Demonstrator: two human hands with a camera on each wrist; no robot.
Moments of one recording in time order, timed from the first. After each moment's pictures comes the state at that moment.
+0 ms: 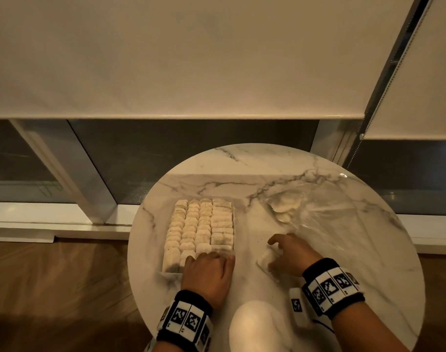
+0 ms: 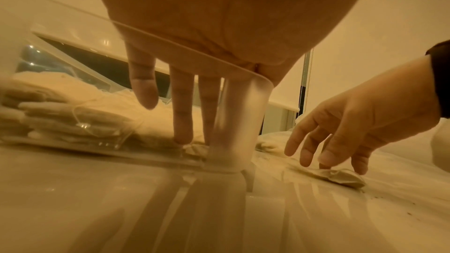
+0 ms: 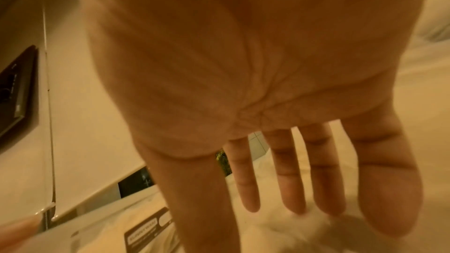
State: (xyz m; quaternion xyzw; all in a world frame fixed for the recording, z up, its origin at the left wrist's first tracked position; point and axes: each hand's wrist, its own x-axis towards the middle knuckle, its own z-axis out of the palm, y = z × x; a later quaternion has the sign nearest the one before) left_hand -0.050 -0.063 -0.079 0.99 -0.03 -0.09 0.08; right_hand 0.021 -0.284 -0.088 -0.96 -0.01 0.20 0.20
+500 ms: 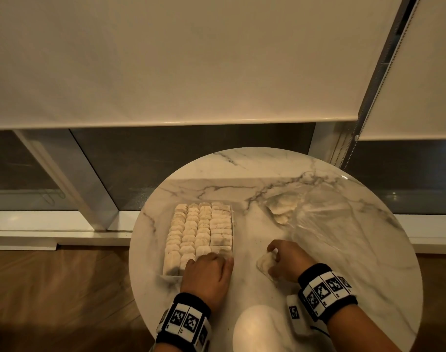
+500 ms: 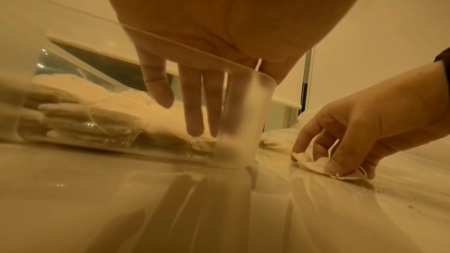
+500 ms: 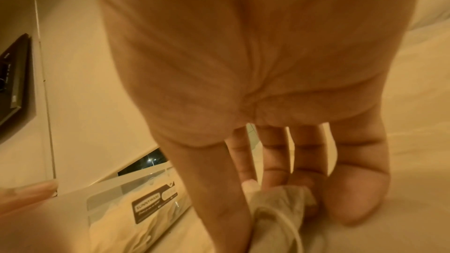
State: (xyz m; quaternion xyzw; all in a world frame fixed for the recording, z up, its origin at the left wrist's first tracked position) left_hand -0.050 -0.061 -0.080 0.99 -0.03 -0.08 0.10; right_hand 0.012 -0.279 -0.095 -0.95 -0.01 0.21 0.22
